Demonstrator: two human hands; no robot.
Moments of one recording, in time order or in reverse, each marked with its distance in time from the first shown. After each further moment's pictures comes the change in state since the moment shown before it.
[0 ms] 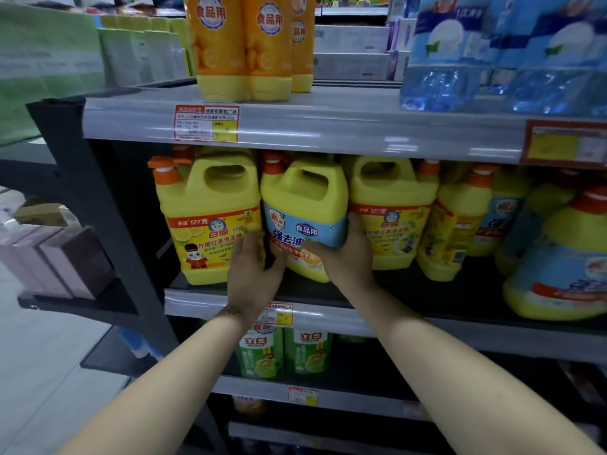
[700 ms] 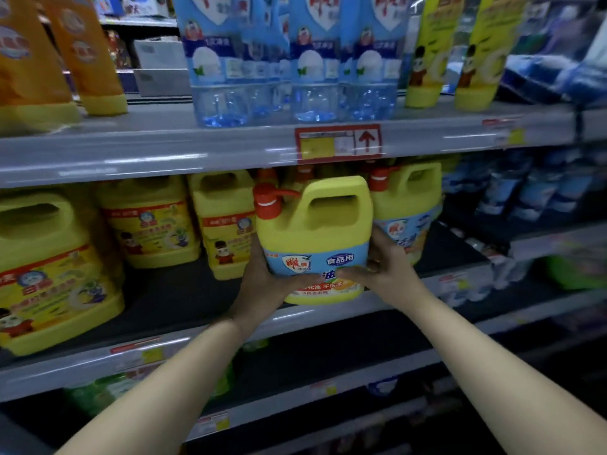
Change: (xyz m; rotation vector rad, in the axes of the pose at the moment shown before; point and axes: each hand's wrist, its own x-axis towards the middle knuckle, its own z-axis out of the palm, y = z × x) left_hand -0.069 0.154 0.119 -0.723 -0.627 0.046; right_hand -0.045 0.010 -0.268 0.028 -0.097 0.023
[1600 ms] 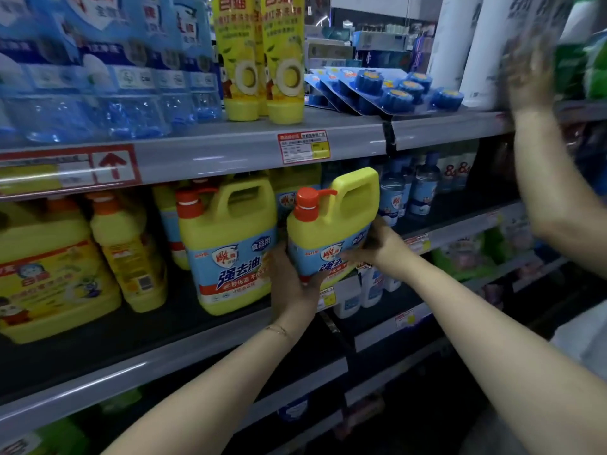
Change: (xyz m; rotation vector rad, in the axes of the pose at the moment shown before) left_hand 0.055 -0.035 0.303 0.151 0.068 0.073; right_hand 0.002 0.060 -0.278 -0.195 0.096 0.294
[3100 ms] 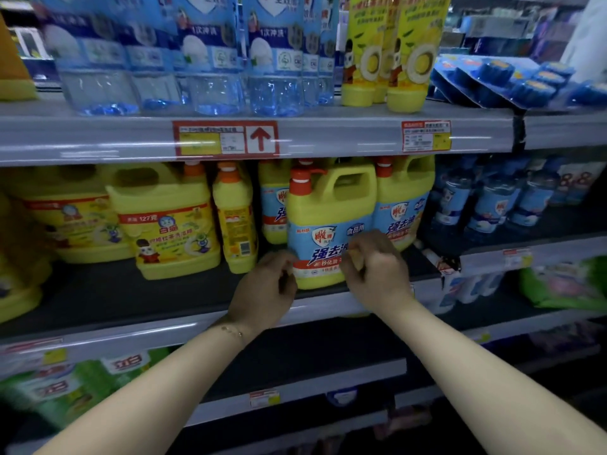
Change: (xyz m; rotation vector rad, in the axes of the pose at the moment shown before) left_hand -0.025 -0.013 -0.185 0.629 -0.117 0.192; right_hand -0.020 -0.035 0.164 -0.580 0.337 -0.626
